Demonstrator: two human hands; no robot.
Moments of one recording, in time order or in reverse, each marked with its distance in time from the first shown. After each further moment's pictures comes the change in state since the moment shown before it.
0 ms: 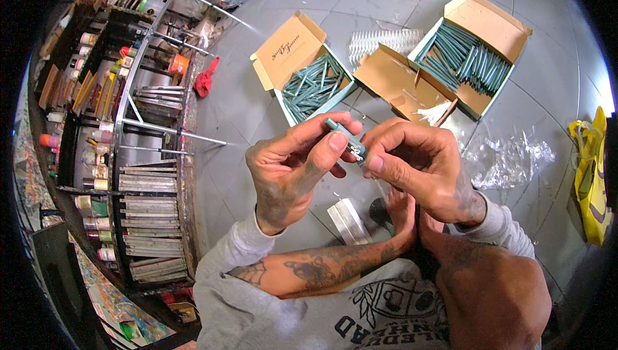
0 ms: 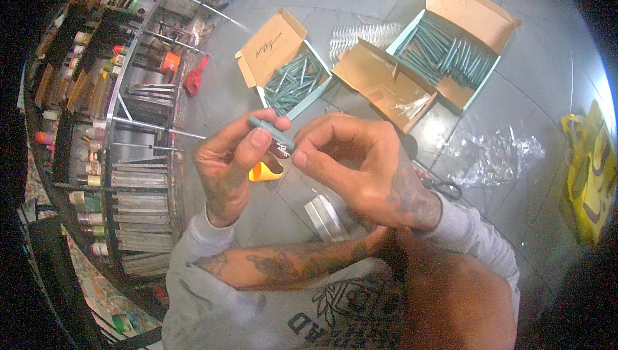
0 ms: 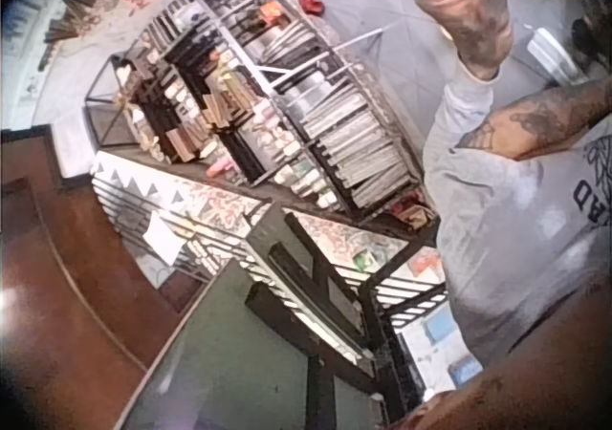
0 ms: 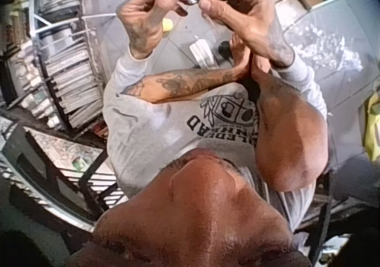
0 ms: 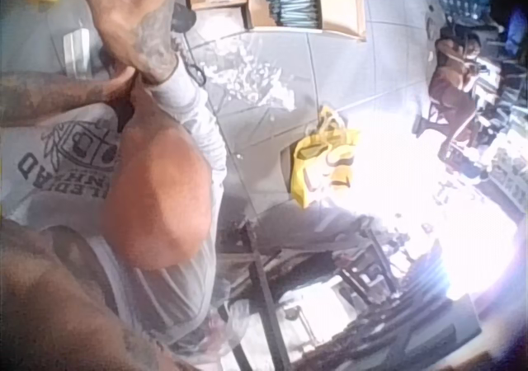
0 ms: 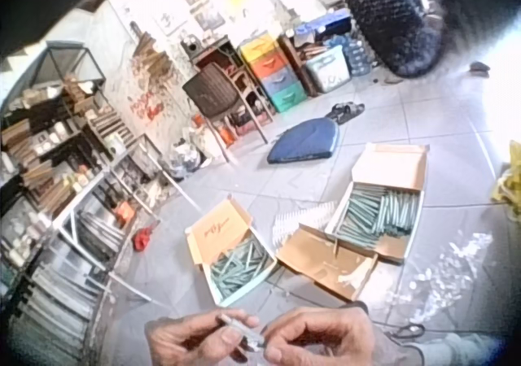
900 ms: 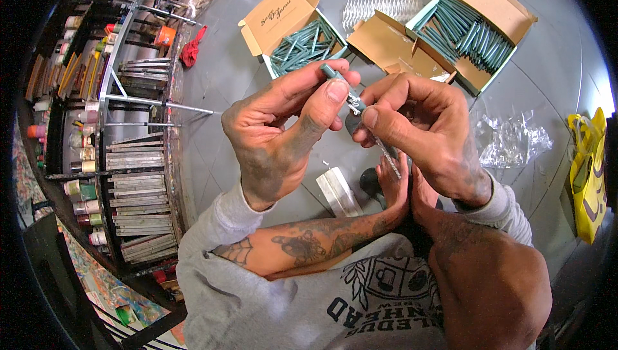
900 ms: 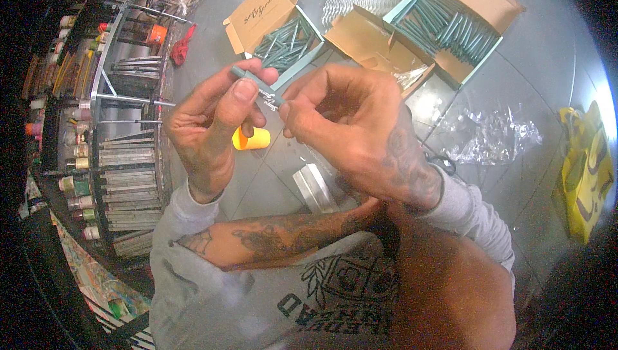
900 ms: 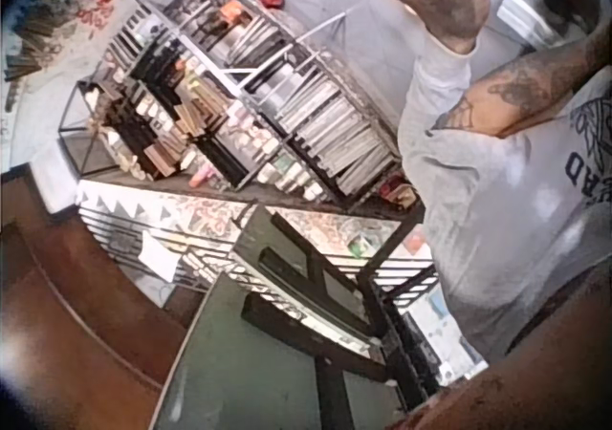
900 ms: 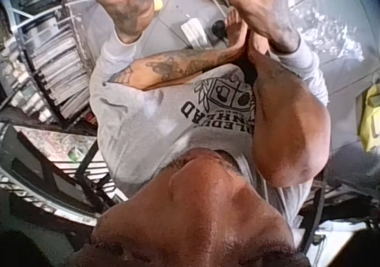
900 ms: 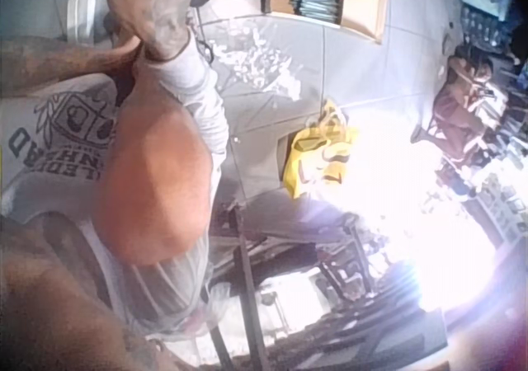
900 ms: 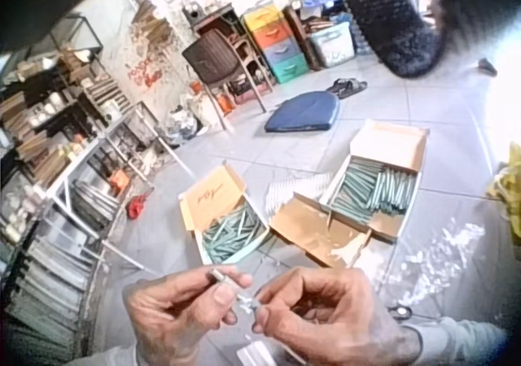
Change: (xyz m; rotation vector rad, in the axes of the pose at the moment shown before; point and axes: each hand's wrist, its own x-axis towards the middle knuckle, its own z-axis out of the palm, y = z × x) left_hand 0.001 -0.004 0.005 0.023 0.061 0.084; right_hand 0.004 -0.001 0.009 0.054 0.136 0.066
